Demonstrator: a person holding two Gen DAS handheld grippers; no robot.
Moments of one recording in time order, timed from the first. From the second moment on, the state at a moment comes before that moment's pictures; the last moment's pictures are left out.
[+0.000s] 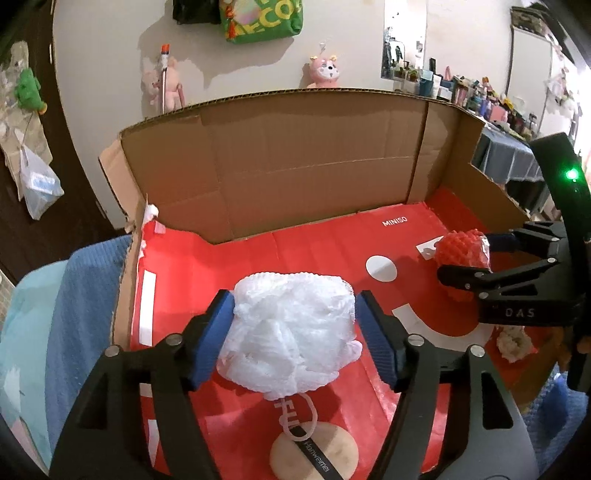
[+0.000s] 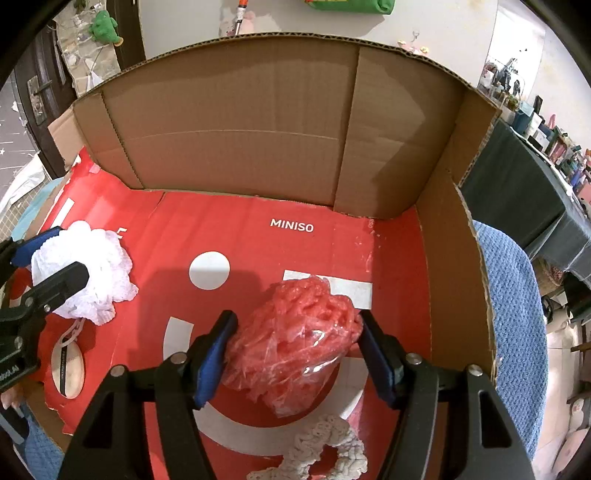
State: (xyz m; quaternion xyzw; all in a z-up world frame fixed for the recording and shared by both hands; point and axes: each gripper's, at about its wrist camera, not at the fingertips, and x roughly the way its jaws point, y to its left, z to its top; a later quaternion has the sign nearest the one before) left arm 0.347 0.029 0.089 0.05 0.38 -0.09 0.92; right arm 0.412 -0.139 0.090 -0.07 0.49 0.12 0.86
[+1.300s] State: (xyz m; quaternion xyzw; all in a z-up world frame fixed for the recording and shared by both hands) left arm 0.299 0.033 0.130 0.02 0.33 -0.10 0.94; right arm 0.388 -0.141 0.119 -0.05 0.47 0.10 0.88
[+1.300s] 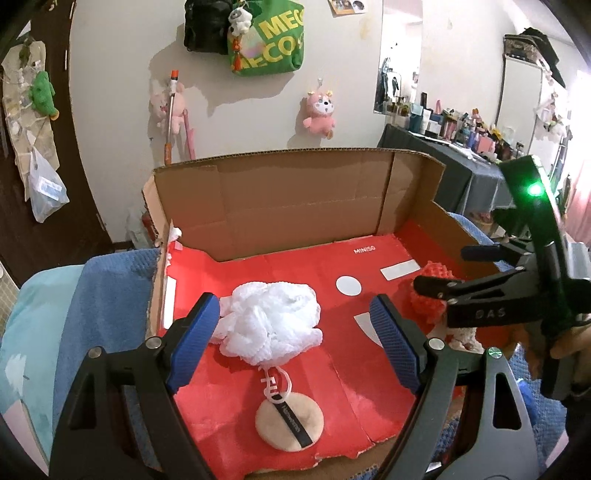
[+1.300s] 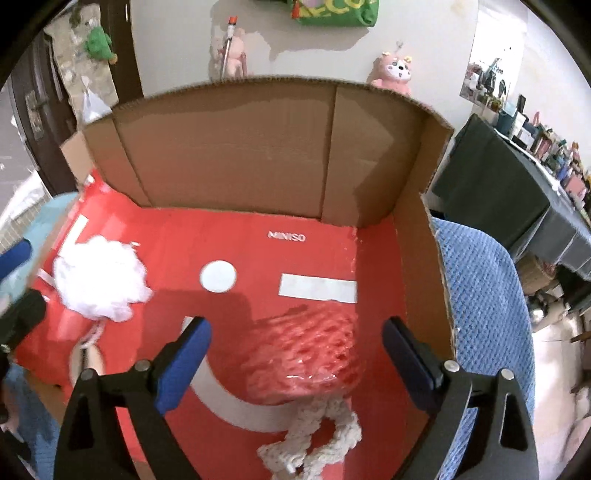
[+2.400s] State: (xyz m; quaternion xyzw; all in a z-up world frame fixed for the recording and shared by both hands) left arm 0.068 0.010 0.158 0.01 0.17 -0.09 0.98; right arm 0.134 -0.192 0.196 -0.01 0.25 0.13 0.96
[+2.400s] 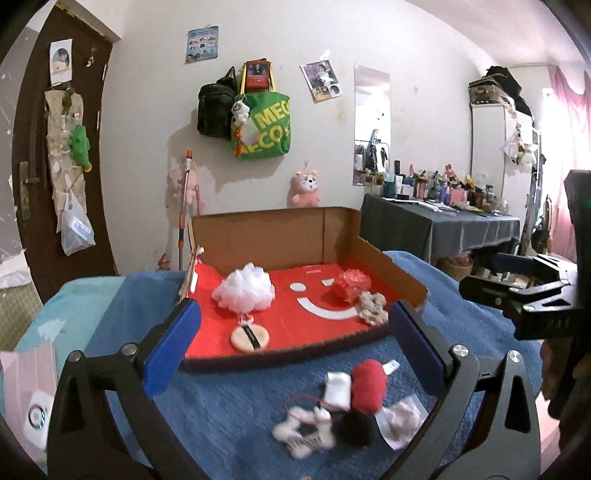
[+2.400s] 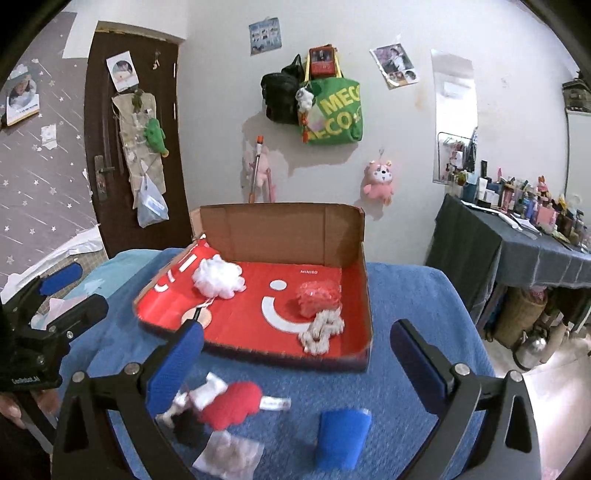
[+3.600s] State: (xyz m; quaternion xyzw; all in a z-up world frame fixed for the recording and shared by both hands) left arm 0.052 0.010 0.043 -0.02 0.32 -0.05 0.95; right arm 0.061 -0.214 0.083 0.02 0.28 0.06 0.96
